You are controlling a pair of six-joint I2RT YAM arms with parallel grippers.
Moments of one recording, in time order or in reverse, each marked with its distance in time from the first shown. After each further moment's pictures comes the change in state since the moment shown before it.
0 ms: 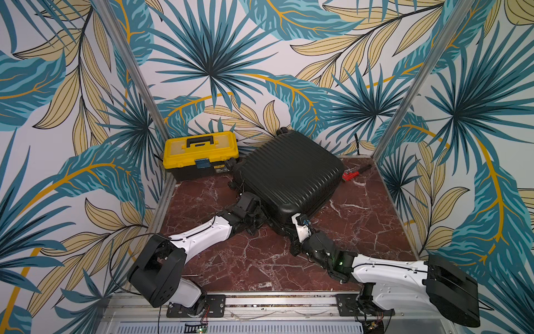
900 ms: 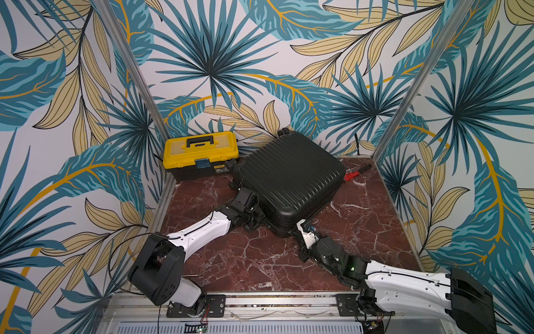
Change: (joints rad) left arm 0.052 0.002 0.061 -0.135 0.090 0.037; right arm 0.018 -0.186 -0.050 -0.191 0.027 -0.117
